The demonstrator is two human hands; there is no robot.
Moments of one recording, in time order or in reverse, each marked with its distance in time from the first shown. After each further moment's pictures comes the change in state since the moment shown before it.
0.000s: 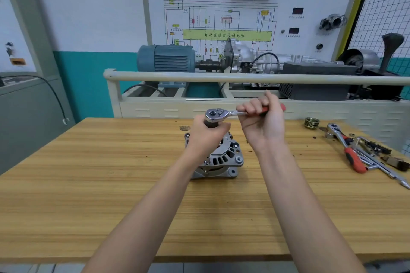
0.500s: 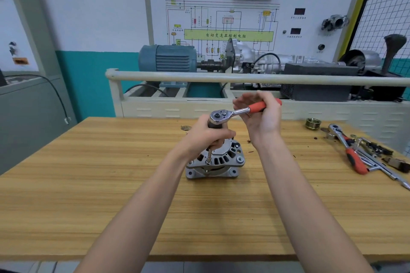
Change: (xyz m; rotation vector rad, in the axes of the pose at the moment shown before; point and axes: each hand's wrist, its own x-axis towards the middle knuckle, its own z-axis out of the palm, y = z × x) left_hand 0.004 0.010 -0.019 -0.041 -0.428 -0.035; right_hand 0.015 0.005 -0.009 -0.431 0.007 -0.124
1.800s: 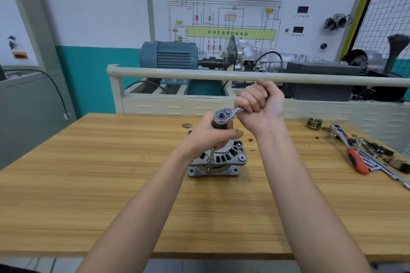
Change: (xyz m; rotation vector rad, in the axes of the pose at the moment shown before) left_hand -0.003 0.003 0.002 0.029 -0.010 -0.014; right_hand 0.000 -0.015 0.023 0.587 -0.111 0.368
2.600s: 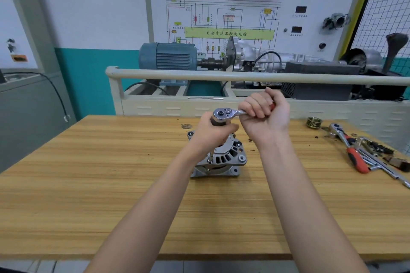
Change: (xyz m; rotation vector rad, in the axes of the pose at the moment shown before) left_hand 0.006 -0.006 0.011 -0.036 0.222 0.017; right_hand -0.006 -0.002 -0.016 0.044 -0.026 -0.071
